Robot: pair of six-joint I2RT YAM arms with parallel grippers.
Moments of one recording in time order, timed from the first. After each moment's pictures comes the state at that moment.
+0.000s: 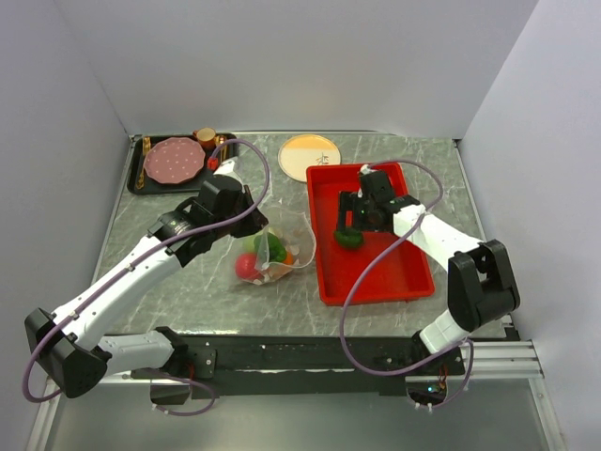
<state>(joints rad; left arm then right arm) -0.68 1.17 1.17 -0.60 -0.13 -0.78 0.38 1.55 1.05 -0.43 0.04 0.38</state>
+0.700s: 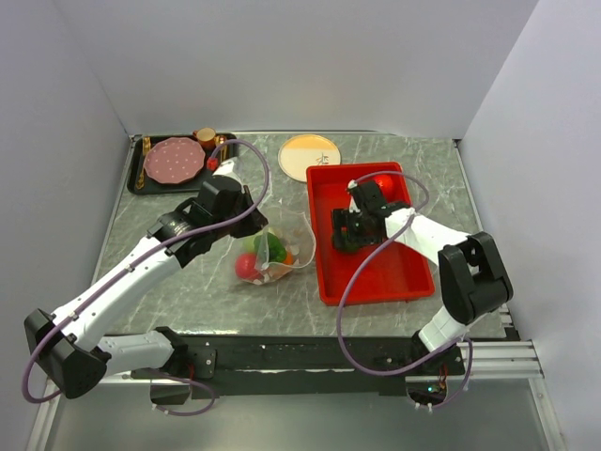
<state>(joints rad) -0.68 1.17 1.16 -0.60 -0.13 -0.78 0.42 1.61 1.01 -0.47 -0.07 0.29</state>
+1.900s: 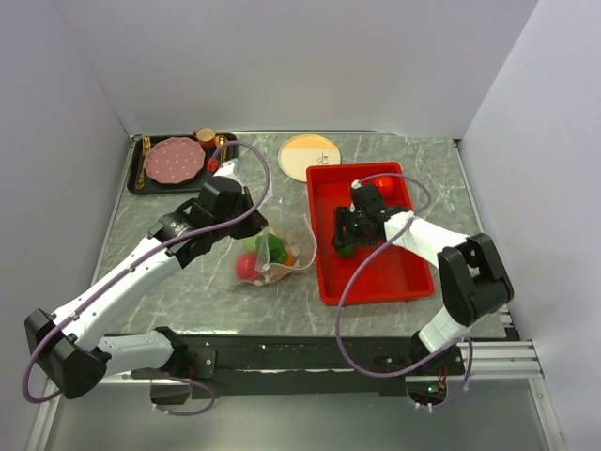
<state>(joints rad) -0.68 1.16 1.15 -0.60 -0.13 -0.78 0.43 1.61 0.97 -0.38 -0.02 0.40</state>
